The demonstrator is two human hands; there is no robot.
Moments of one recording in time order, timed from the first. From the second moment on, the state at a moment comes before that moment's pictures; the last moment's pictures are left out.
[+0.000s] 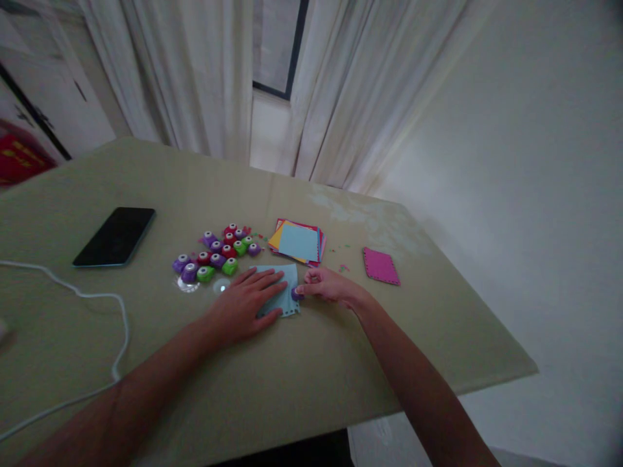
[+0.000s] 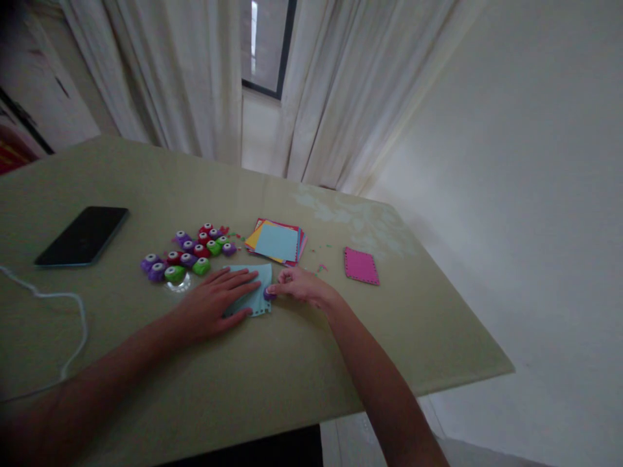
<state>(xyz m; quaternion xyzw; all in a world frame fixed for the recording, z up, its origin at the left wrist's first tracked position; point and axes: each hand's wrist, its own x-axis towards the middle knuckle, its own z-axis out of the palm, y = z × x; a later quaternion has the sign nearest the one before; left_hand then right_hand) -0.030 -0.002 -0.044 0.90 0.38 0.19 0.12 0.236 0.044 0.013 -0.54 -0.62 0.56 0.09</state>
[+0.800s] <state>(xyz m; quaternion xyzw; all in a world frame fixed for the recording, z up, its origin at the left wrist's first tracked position) -0.032 -0.004 -0.036 0.90 0.39 0.14 0.11 0.304 0.038 -0.007 -0.63 -0.66 0.27 0.30</state>
